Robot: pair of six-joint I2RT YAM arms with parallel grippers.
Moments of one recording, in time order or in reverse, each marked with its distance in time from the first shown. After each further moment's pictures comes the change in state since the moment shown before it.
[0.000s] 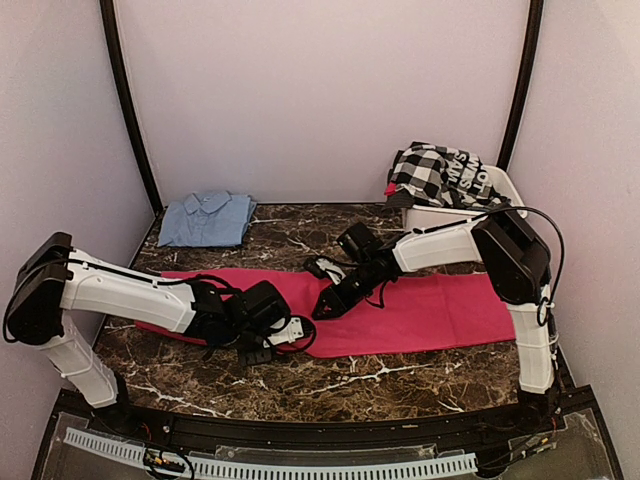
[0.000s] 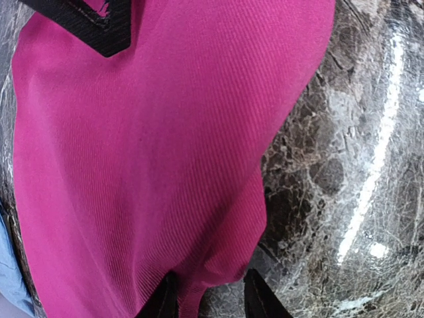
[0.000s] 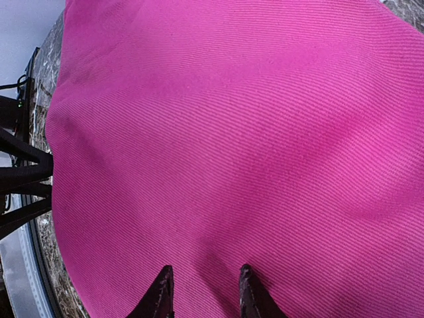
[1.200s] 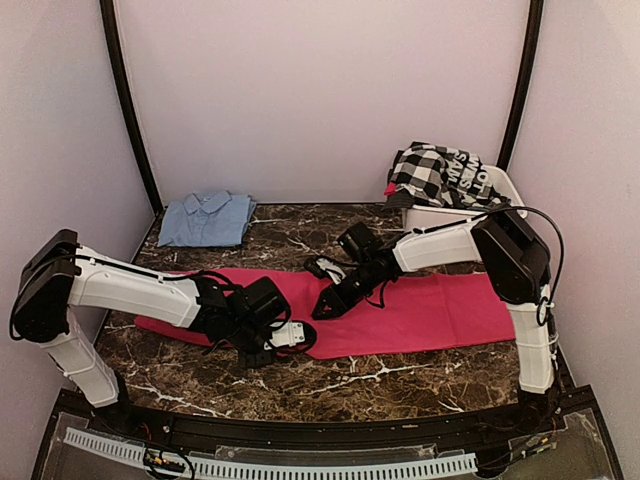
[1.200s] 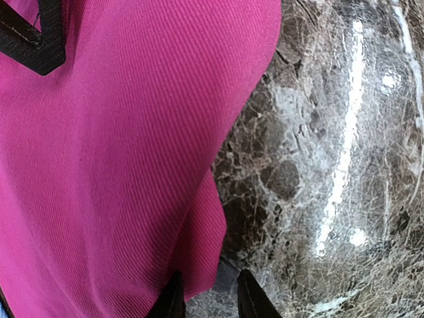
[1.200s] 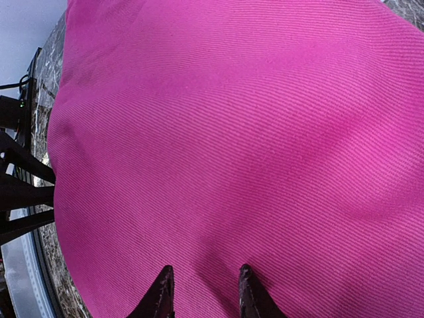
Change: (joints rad) left arm 0.039 0.032 0.018 -0.026 0.180 0.069; right arm -0.003 0.003 0.000 0.002 -0.011 0.000
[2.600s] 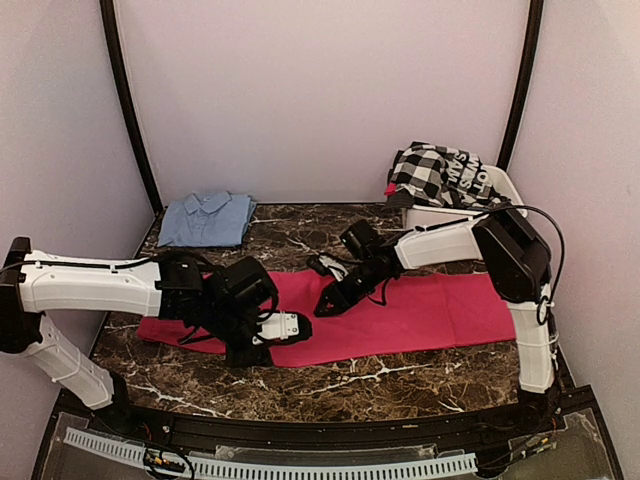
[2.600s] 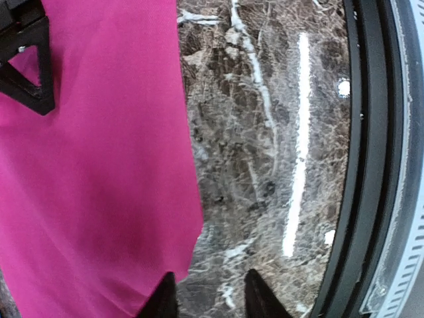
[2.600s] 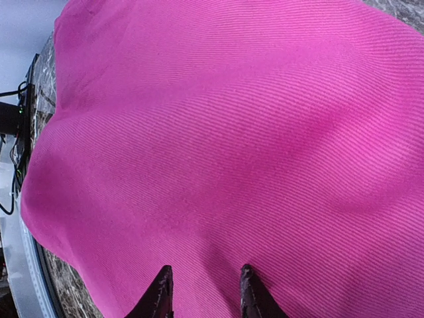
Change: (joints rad) left arm -0.071 -0.168 0.106 -0.267 0.149 -0.030; right arm -0.018 0.011 0.016 -0.006 -0.007 0.011
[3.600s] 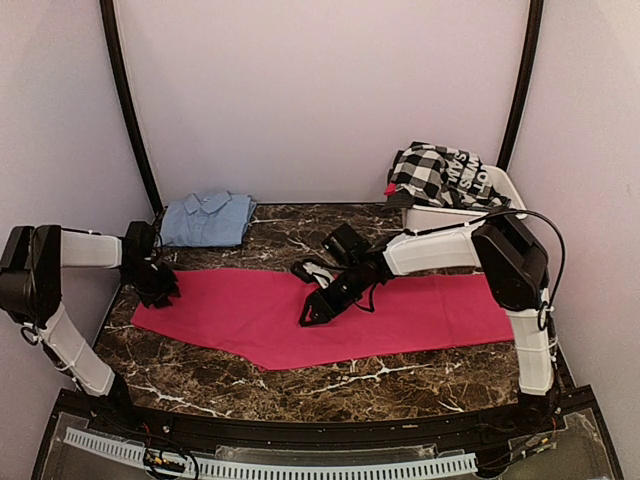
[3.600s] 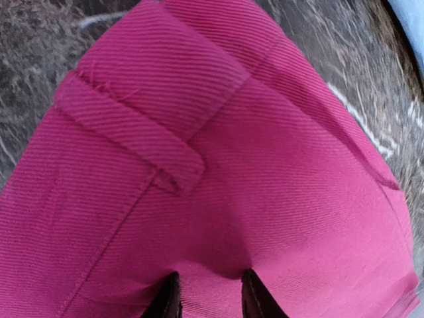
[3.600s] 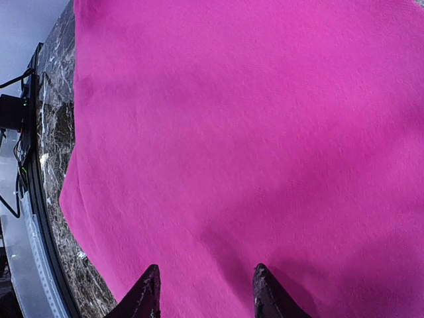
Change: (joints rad) left arm 1.098 0.126 -0.178 0.293 0.085 -1.148; right arm 0.103 -0.021 0.036 -0.048 0.057 0.064
